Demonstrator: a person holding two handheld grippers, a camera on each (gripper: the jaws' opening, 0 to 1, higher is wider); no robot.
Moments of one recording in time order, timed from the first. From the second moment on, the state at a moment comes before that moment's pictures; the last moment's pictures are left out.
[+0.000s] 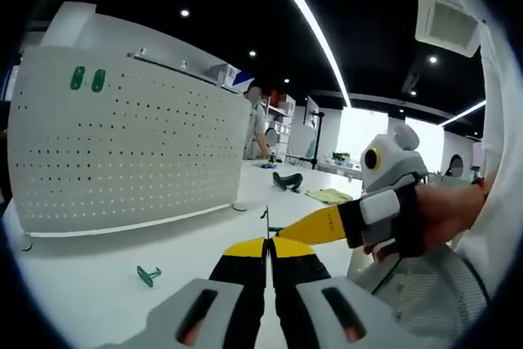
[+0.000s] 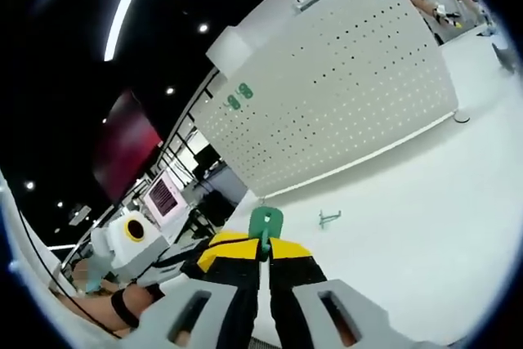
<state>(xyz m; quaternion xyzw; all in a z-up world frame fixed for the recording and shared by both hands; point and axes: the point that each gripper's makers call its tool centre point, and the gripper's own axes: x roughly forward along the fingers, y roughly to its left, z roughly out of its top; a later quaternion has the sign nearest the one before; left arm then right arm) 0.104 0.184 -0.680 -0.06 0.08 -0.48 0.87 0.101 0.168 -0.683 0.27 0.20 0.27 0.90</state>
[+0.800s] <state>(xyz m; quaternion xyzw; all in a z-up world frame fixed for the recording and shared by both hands) 0.104 0.210 -0.660 -0.06 0.06 -0.45 0.89 0.105 0.196 -0.660 0.22 0.21 0.32 0.90</state>
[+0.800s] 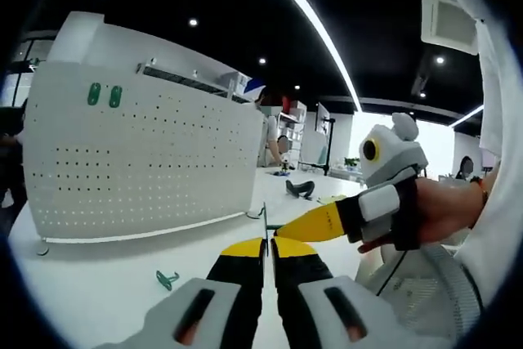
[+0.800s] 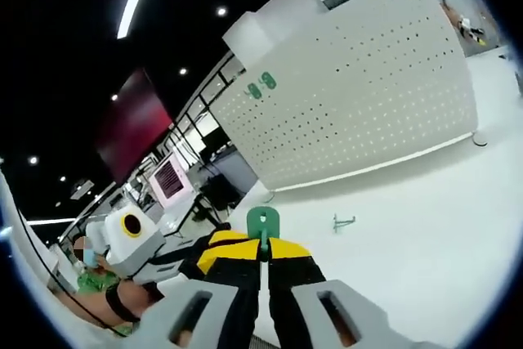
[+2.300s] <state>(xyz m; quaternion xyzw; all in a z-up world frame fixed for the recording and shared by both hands) 0.078 0.286 -0.649 -0.02 0.06 -0.40 0.91 0.126 0.222 -0.627 0.13 0.14 0.27 0.95</state>
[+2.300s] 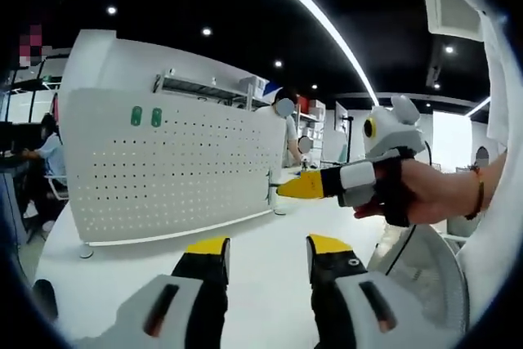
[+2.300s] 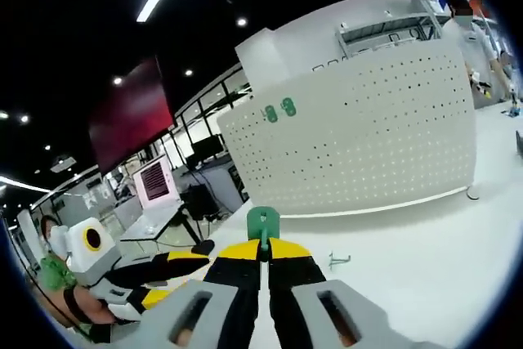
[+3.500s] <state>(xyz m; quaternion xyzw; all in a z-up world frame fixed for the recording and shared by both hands) 0.078 0.308 -0.648 0.00 0.07 -0.36 0.93 0.211 0.215 -0.575 0.07 0.07 0.20 0.98</state>
